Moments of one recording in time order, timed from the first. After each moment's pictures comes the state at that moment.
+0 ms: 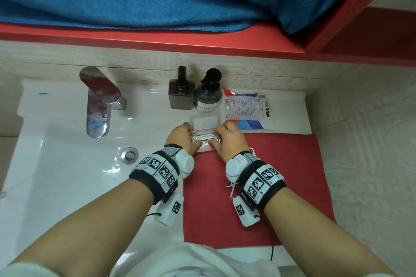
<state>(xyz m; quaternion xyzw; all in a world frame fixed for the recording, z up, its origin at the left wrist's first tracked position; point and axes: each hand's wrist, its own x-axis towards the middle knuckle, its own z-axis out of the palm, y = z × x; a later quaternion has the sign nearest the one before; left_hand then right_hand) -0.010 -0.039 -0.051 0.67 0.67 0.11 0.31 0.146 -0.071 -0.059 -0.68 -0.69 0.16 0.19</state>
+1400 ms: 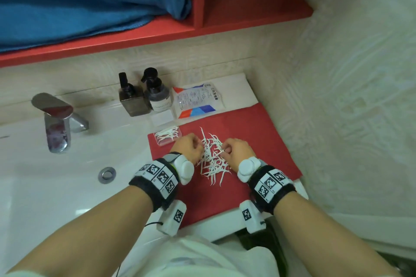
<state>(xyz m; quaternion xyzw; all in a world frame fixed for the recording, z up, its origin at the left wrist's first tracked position) 0.019 -0.064 -0.080 0.68 0.63 0.08 0.36 0.202 -0.100 -0.106 -0.72 -0.62 0.29 0.09</state>
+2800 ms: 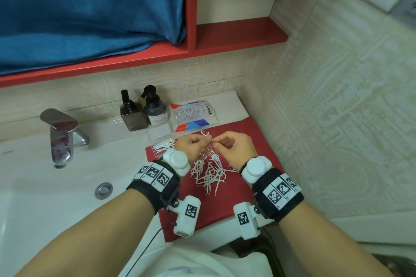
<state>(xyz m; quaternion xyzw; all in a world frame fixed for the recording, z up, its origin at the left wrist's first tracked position) -0.002 -0.061 -0.036 0.45 0.55 0.34 0.61 0.159 -0.084 -0.031 -0.62 -0.61 0.33 0.35</state>
